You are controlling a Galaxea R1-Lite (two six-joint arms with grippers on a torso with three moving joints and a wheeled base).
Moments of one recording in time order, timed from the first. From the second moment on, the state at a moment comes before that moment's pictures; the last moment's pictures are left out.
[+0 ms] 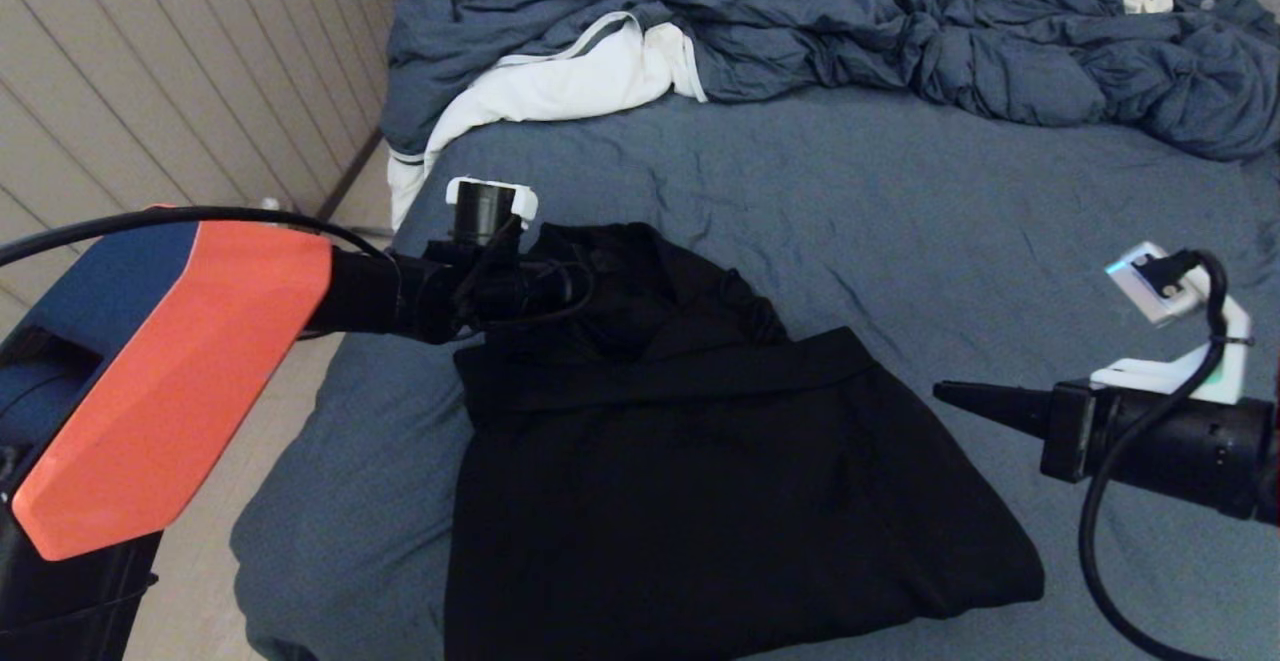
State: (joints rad) left arm -0.46 2.29 -1.77 -0.19 -0.22 -0.68; right arm 0.15 1.28 -0.62 -0.36 0.43 0.19
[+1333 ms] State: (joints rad) left arm -0.56 2.19 -1.84 -0.17 -0.03 -0.65; right arm 0.15 1.31 -0.59 -0.36 0.45 0.17
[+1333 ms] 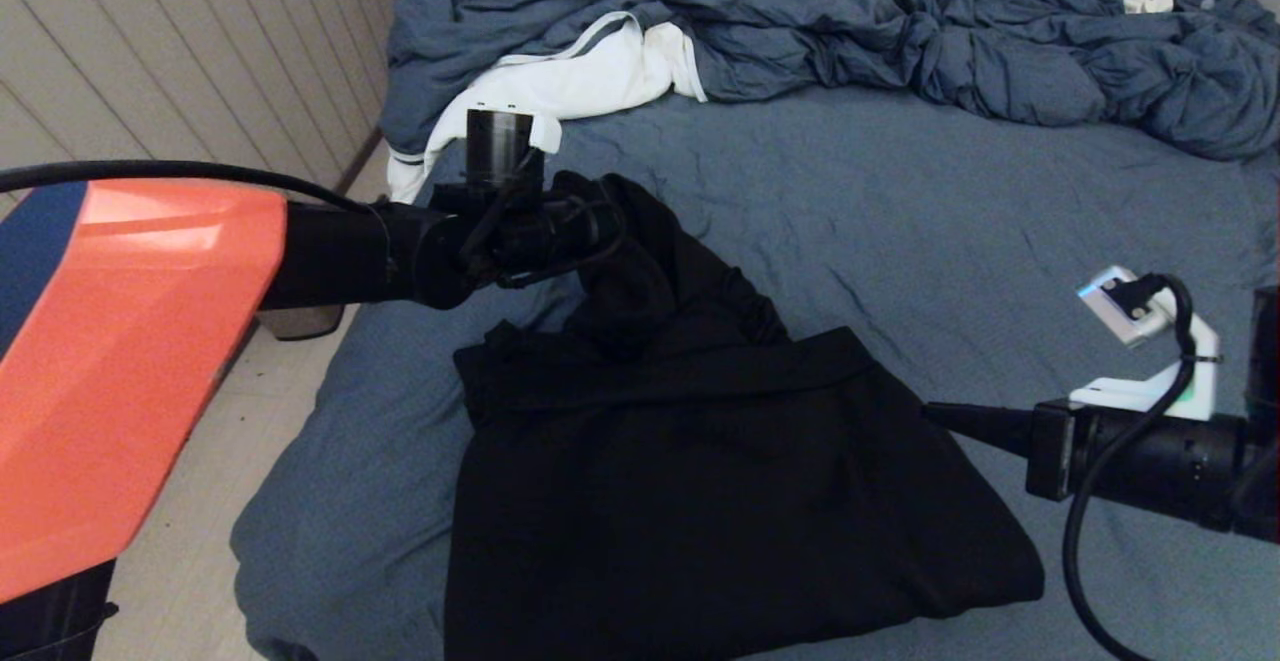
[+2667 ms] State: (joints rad) left arm -0.86 1.80 -0.95 -0.54 -0.02 -0.65; right arm 0.15 1.35 -0.59 -0.36 0.45 0.17
